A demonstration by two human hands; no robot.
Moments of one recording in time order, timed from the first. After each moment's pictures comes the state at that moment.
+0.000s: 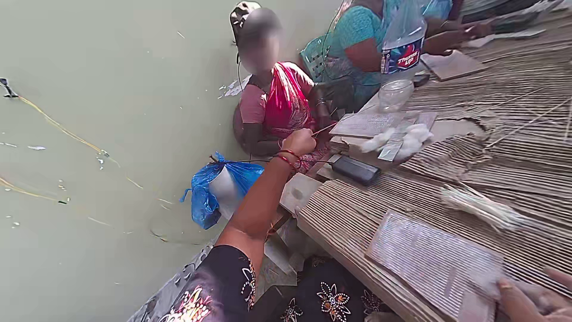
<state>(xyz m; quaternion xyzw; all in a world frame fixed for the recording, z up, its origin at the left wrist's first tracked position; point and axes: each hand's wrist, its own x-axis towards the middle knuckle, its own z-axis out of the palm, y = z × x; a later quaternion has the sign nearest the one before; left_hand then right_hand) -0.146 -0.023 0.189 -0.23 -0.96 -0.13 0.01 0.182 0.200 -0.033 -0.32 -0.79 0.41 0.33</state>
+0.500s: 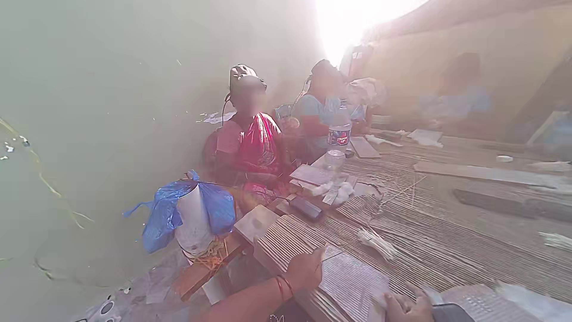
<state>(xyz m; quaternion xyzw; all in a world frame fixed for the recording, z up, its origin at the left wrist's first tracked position) 0.029 0.010 0.038 -0.37 -0.87 -0.27 -0.19 0.181 0.182 0.003 -0.35 -0.75 0.46 0.31</state>
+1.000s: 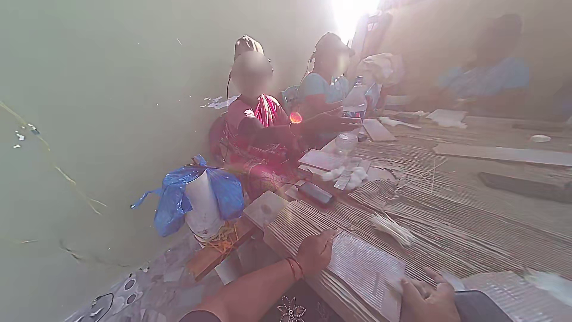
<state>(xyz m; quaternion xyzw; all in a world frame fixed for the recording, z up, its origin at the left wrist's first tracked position) 0.013 0.007 0.003 -0.41 -0.80 -0.42 -0.09 0.182 0.181 -0.002 -0.34 -0.76 0.45 0.33</state>
